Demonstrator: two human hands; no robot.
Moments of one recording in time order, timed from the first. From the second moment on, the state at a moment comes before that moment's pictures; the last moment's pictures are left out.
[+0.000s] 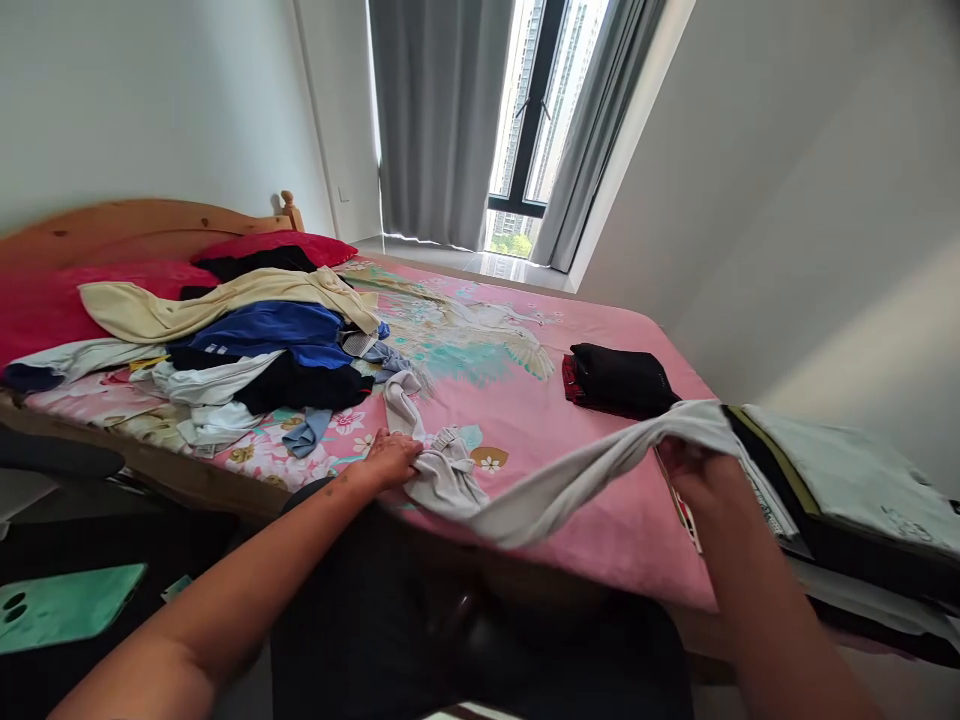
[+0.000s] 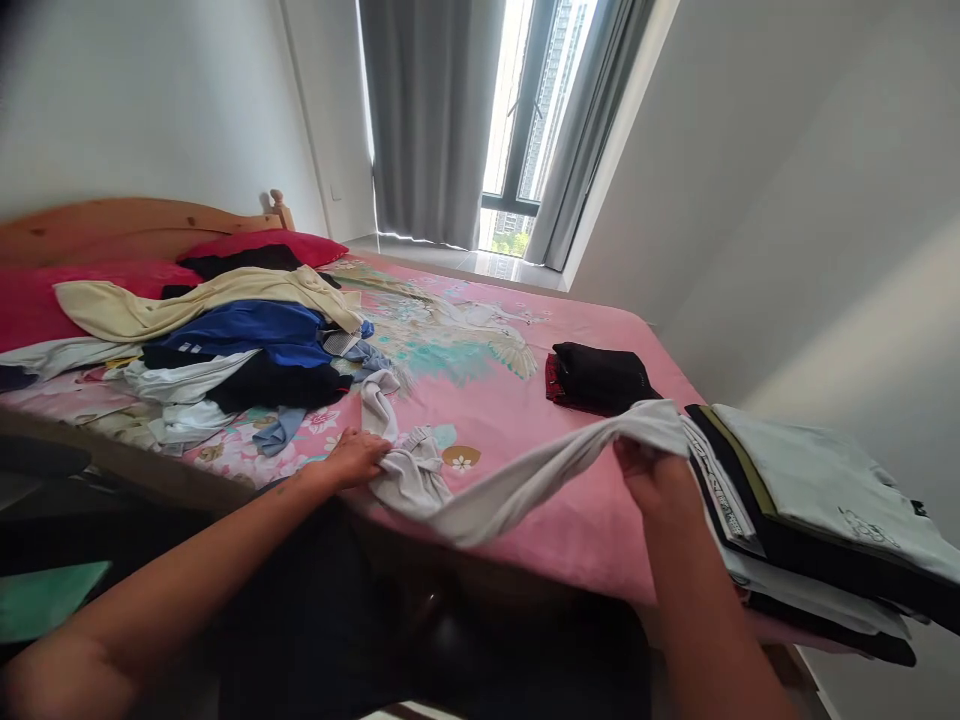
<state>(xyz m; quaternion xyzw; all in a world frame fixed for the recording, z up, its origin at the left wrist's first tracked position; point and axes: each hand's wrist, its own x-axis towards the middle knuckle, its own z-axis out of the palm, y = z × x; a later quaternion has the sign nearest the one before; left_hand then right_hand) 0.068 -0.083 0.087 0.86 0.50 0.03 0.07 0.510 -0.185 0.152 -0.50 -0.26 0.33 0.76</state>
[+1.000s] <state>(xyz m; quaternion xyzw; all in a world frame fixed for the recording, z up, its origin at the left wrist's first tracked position) 0.089 -0.146 0.034 0.58 0.52 0.30 0.55 0.287 -0.165 -0.005 -0.53 -0.61 0.26 0.53</state>
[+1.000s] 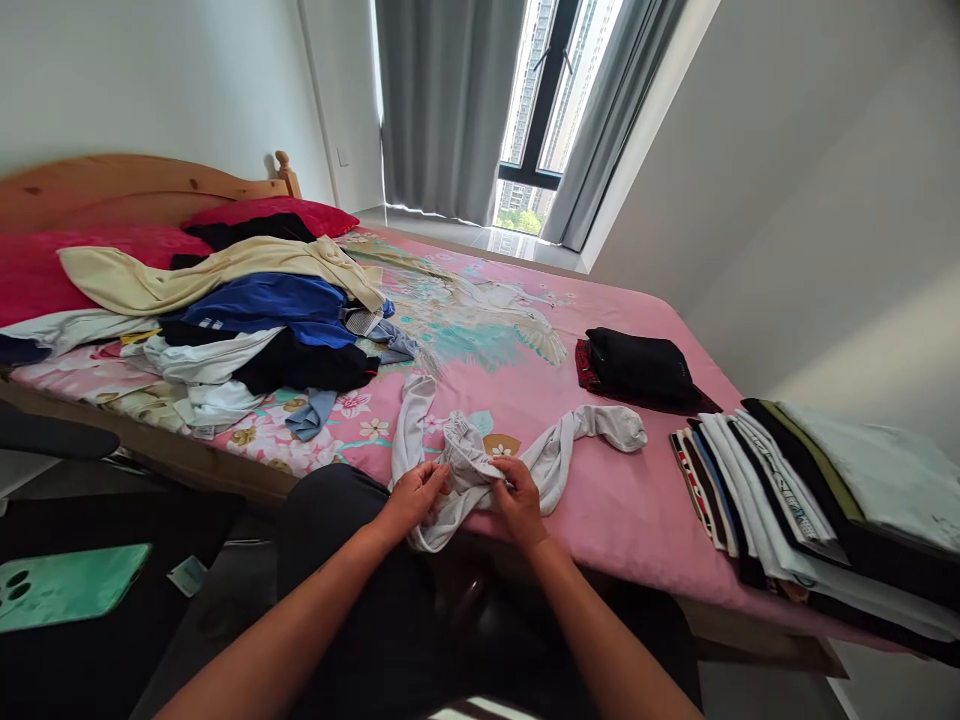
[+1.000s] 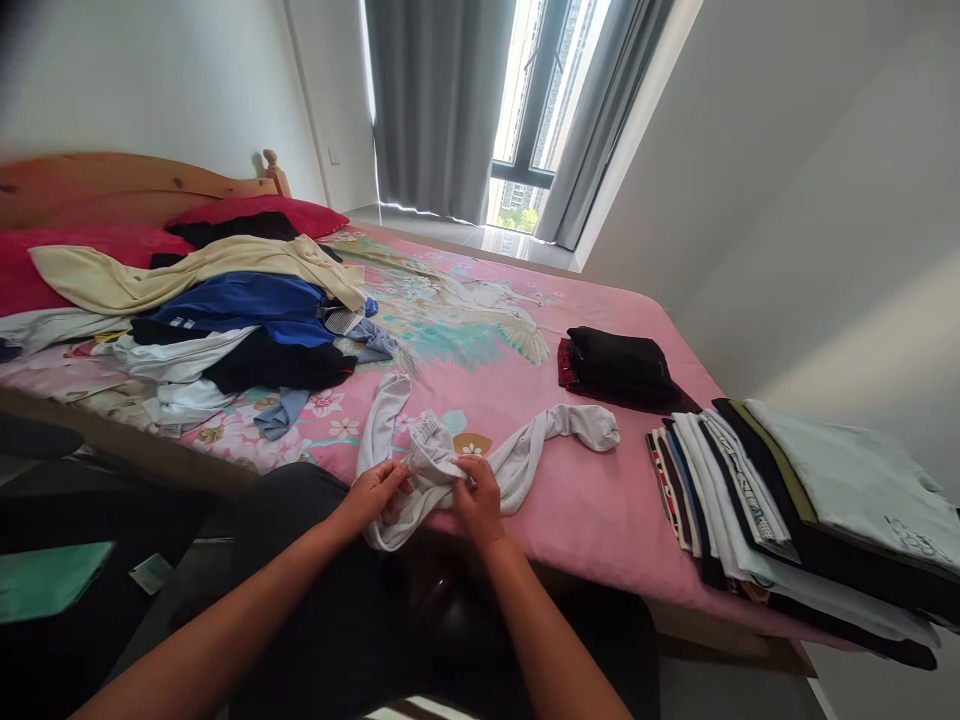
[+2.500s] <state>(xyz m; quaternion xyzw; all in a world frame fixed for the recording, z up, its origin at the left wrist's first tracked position) 0.104 -0.142 0.044 0.22 0.39 0.43 0.79 0.278 -0.165 0.011 -0.41 -0.32 0.62 0.59</state>
